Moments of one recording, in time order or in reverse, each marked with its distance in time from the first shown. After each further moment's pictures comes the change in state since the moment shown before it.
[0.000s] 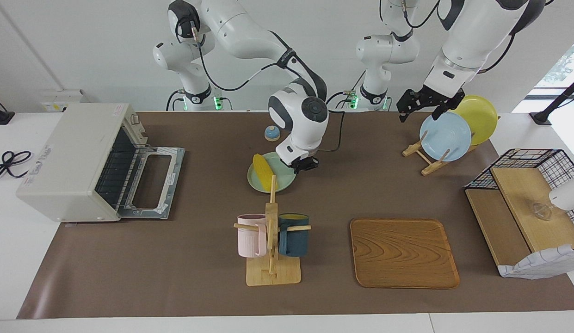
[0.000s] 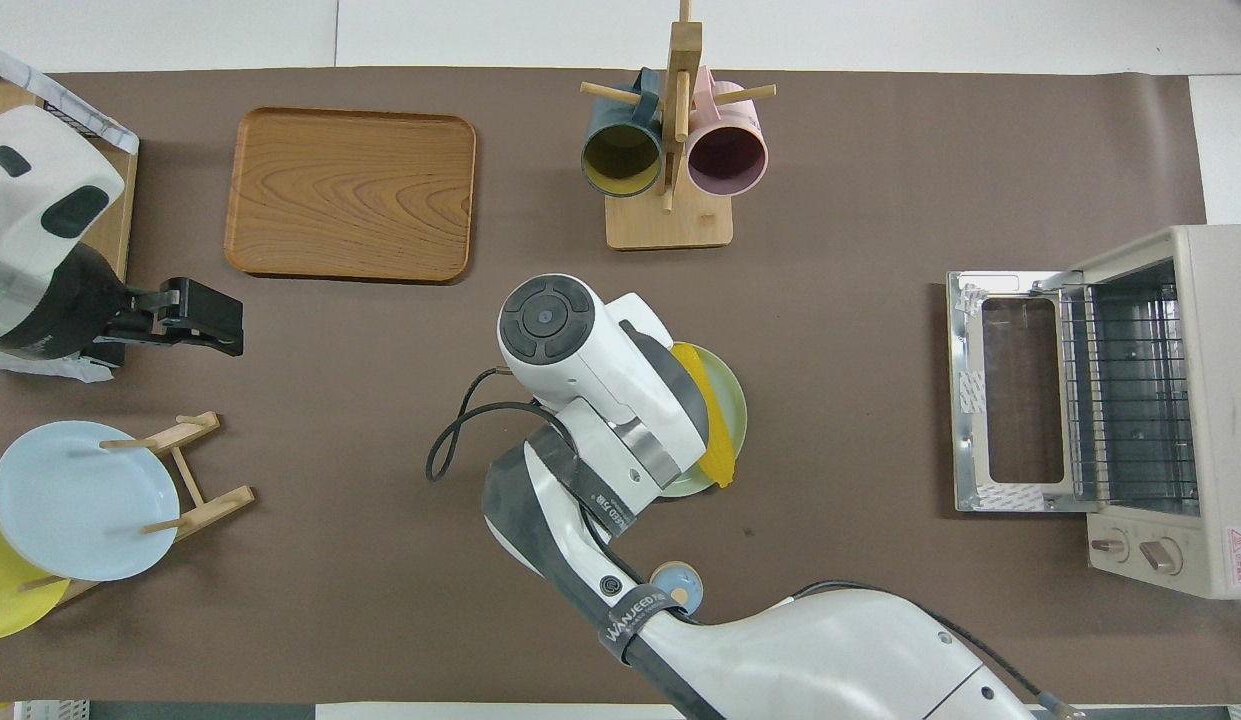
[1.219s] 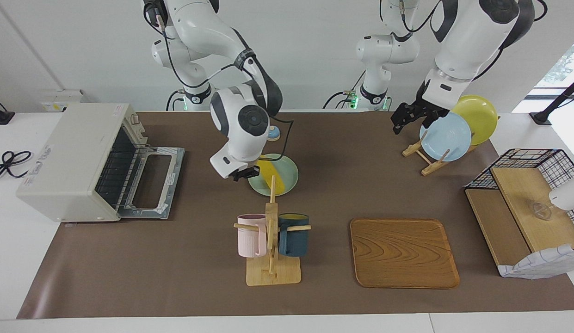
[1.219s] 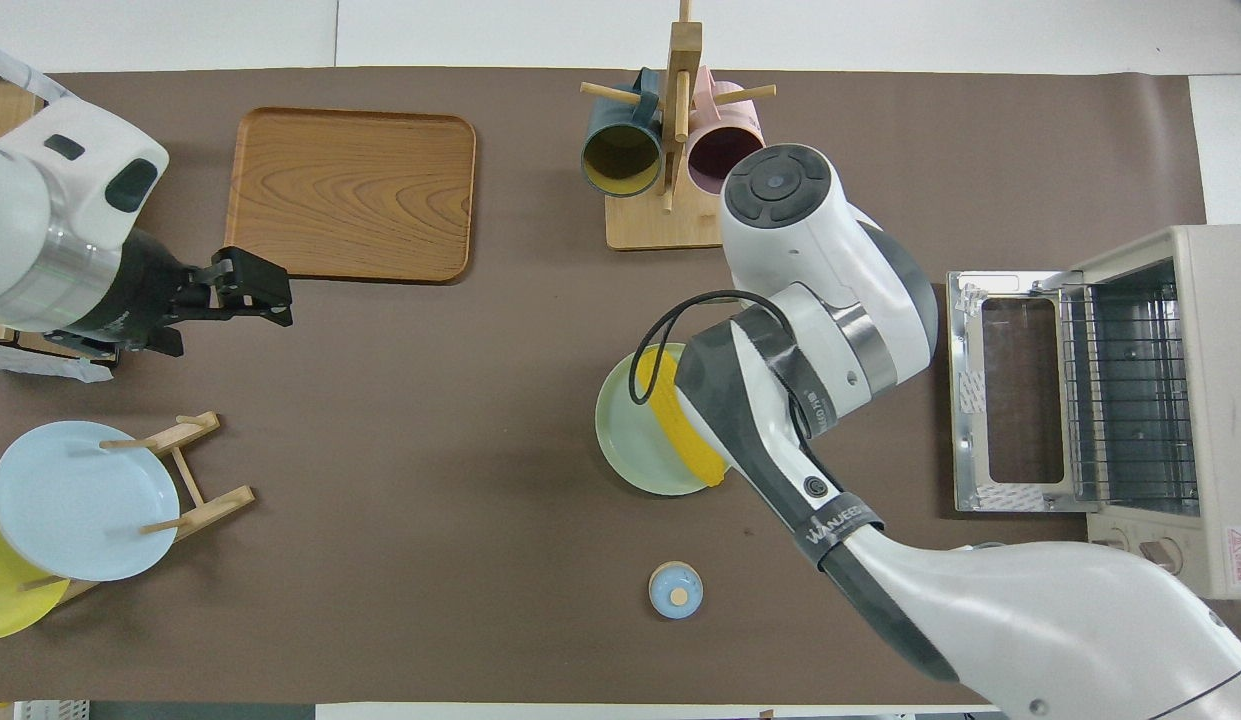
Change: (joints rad) left arm -0.024 0.027 -0.010 -0.070 -0.050 0.139 -0.207; right arm -0.279 -0.143 -0.015 -0.099 -0.205 -0.214 -0.330
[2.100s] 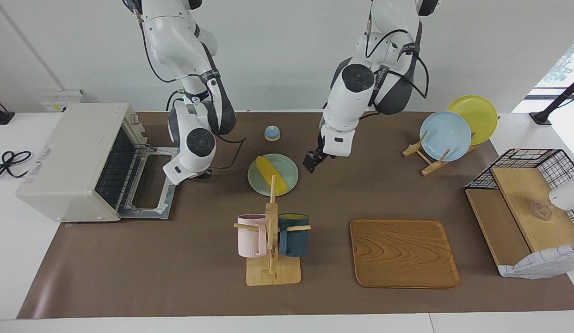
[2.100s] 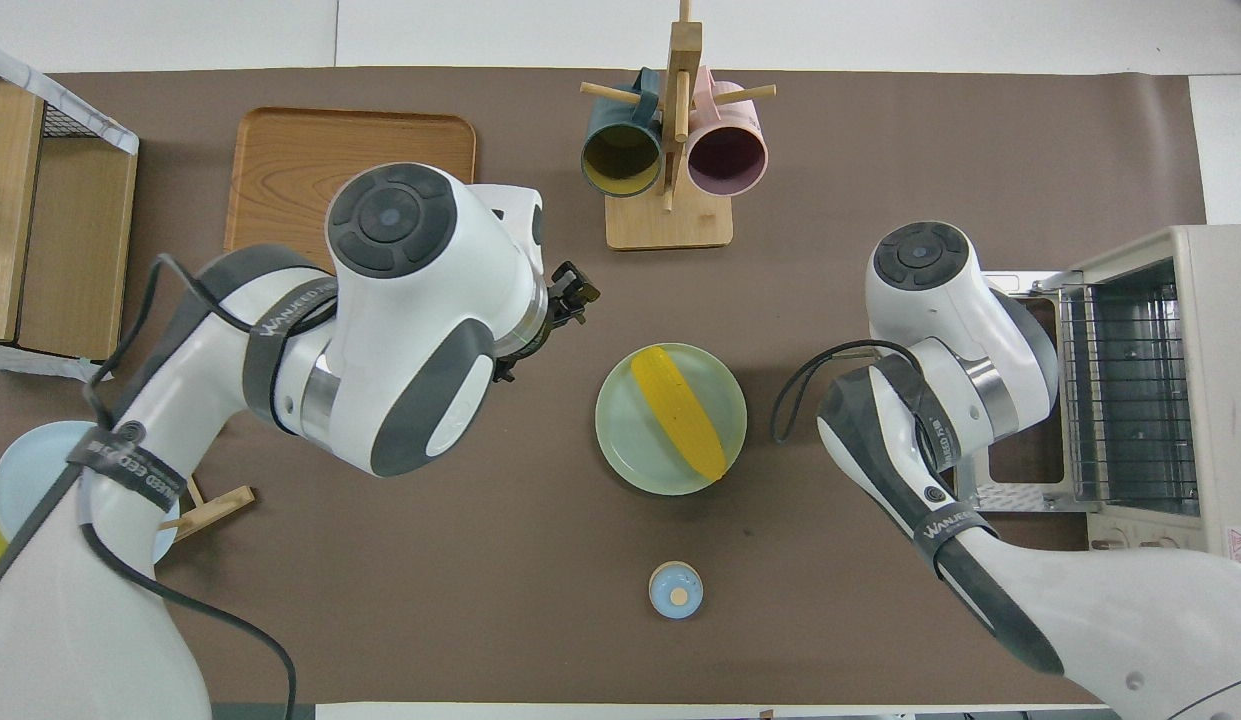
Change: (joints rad) left arm -0.362 0.253 -0.011 -0.051 -0.021 0.394 -0.766; right arm -0.186 -0.107 0.000 -0.365 -0.126 0.183 -0.093
